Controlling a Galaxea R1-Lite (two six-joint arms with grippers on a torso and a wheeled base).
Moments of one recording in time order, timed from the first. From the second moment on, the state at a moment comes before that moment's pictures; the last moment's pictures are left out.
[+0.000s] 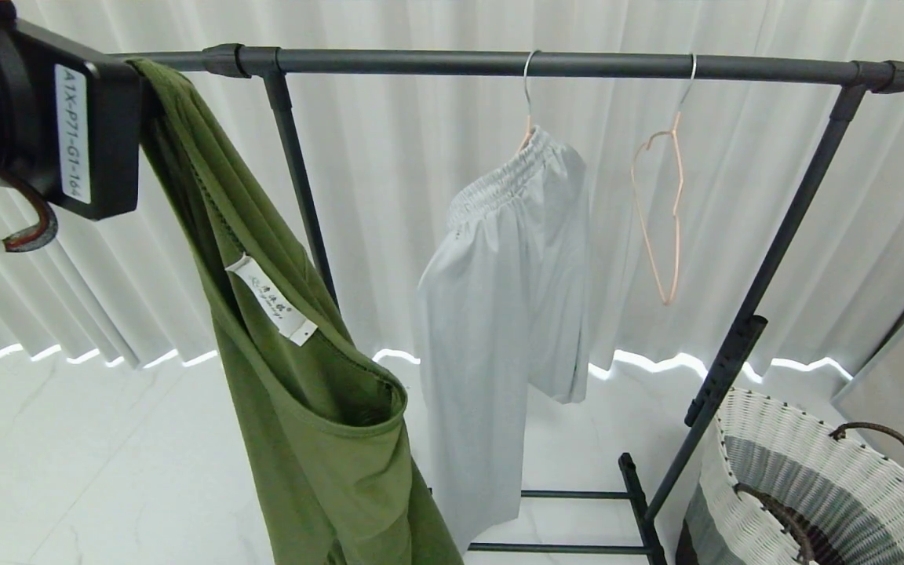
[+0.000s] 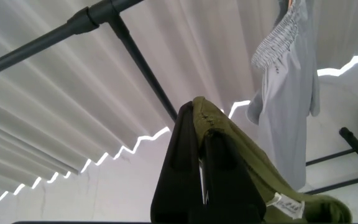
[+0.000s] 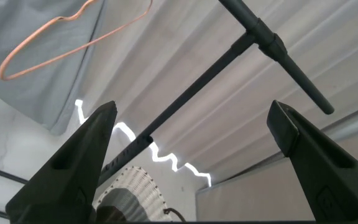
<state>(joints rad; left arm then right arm) -0.91 1.28 -1.43 0.29 0.76 0.35 0.48 1.00 -0.94 -0.13 -0.36 -0.64</state>
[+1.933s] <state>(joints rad) -0.91 1.26 -1.39 0.29 0.76 0.37 0.46 0.99 -0.88 -0.12 -0.33 -0.50</state>
